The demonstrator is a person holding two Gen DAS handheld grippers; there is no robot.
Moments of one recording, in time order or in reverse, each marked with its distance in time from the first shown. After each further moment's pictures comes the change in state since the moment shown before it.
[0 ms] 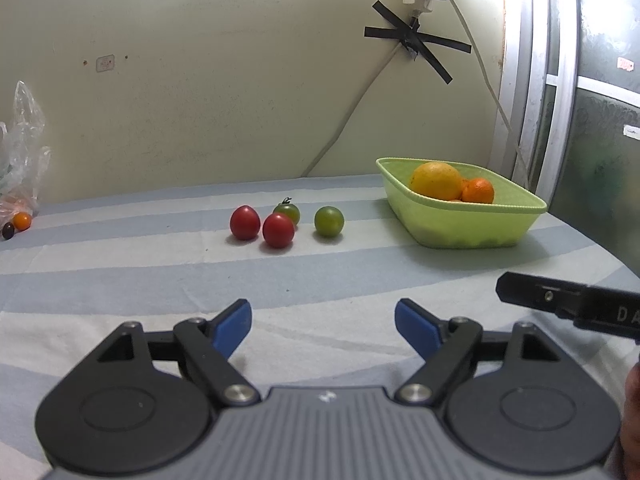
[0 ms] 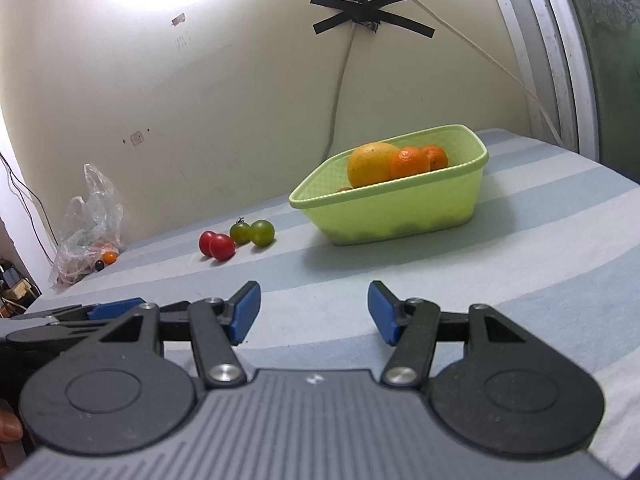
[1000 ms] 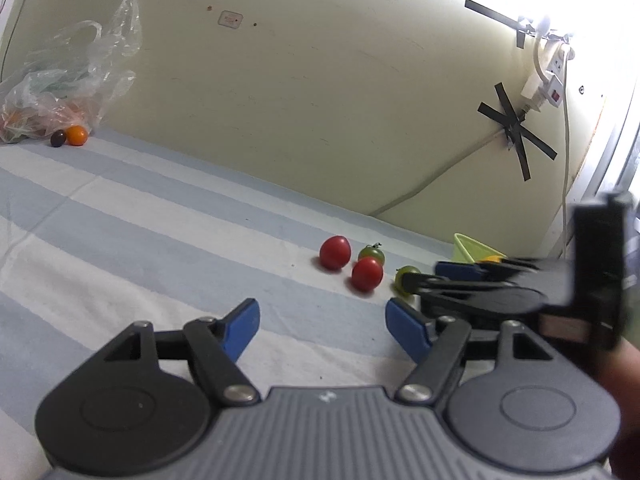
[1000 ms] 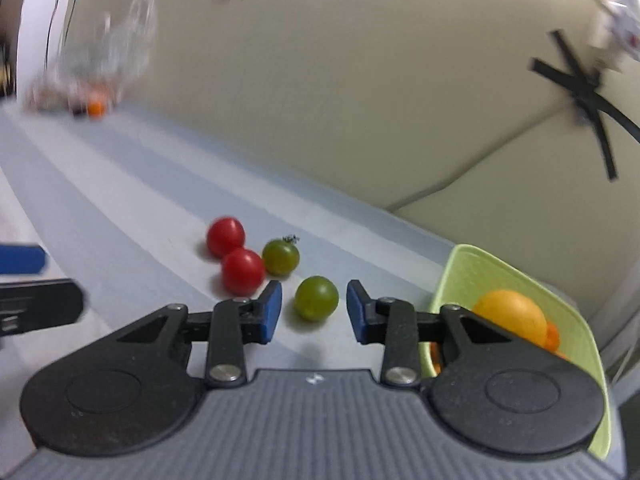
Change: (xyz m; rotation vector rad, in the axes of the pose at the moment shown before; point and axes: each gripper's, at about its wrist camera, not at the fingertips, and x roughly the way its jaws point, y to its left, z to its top) left arm -0.001 0.082 0.005 -0.386 -0.066 0.011; right arm 0.159 0.110 0.046 -0.698 0.207 -0.065
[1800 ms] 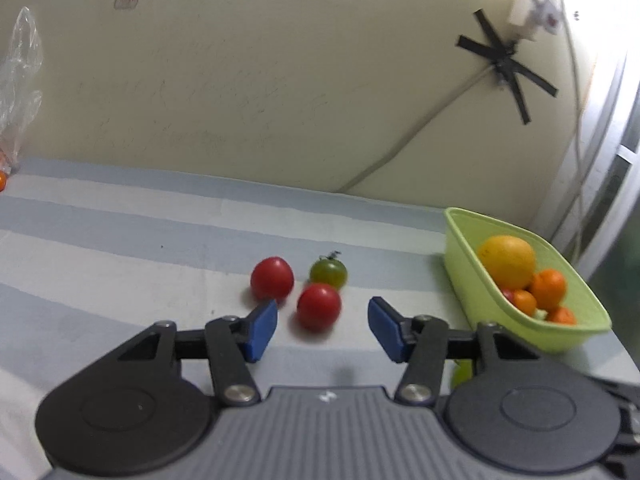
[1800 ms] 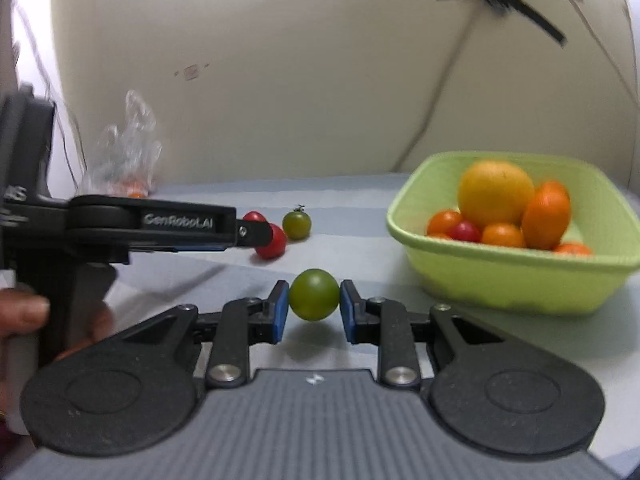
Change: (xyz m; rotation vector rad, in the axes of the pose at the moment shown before) left arm 0.089 -0.048 0.036 0.152 0.142 0.004; right arm -0.062 -0.051 -0.074 0.471 -0.124 0.230
